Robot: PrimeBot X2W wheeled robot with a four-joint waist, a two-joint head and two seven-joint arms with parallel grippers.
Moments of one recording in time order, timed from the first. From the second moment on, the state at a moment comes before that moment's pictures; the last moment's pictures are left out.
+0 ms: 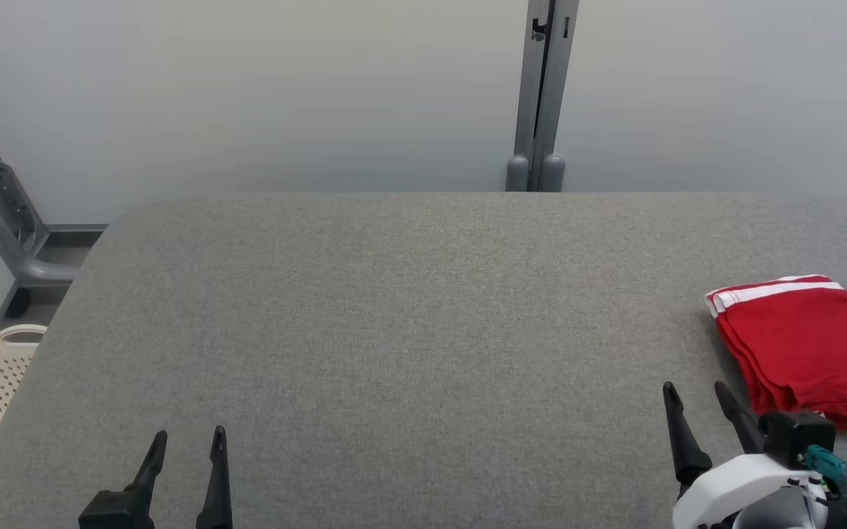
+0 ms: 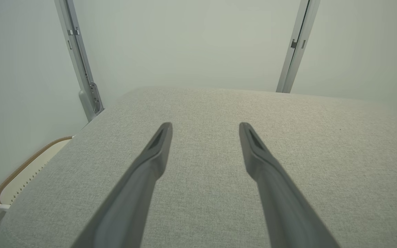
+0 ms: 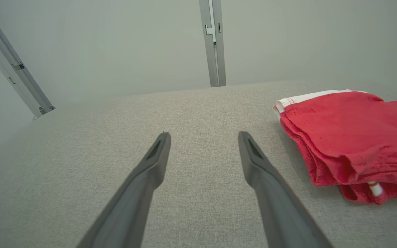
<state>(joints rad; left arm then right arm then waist) 0.09 0.37 -0.38 0.13 -0.54 0.22 -0.26 0.04 -0.05 -0.04 0.21 0.21 0.13 -0.10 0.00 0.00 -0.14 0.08</state>
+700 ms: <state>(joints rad) 0.12 0.37 -0.35 0.16 -0.53 0.19 -0.26 0.06 -0.05 0.01 0.25 0.24 0.13 -0.10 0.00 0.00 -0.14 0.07</state>
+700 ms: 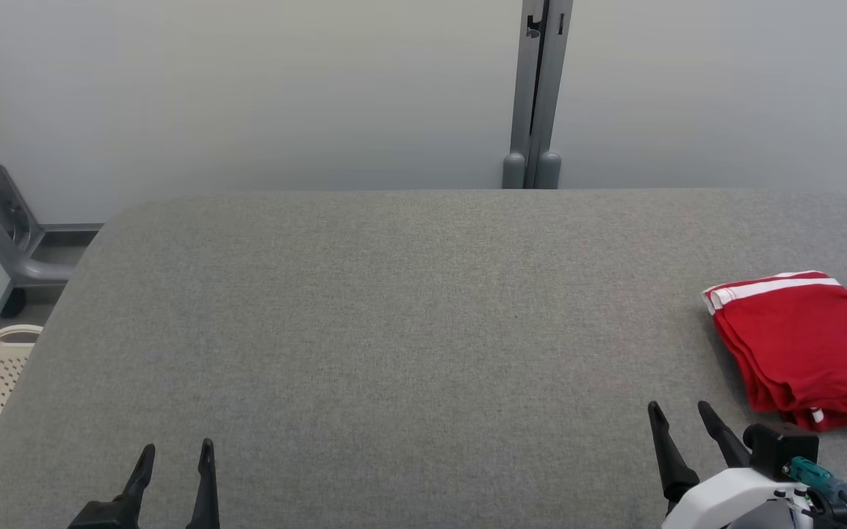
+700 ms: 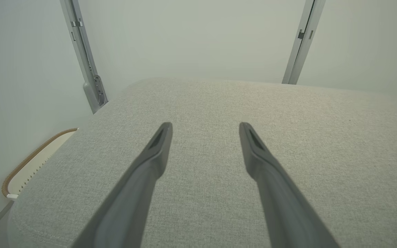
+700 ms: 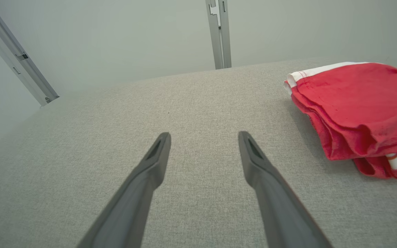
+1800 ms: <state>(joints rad) 0.09 0.26 -0.32 0.23 -0.80 0.11 -0.20 0.08 -0.04 -0.08 0.27 0.59 0.13 -0.01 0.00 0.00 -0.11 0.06</state>
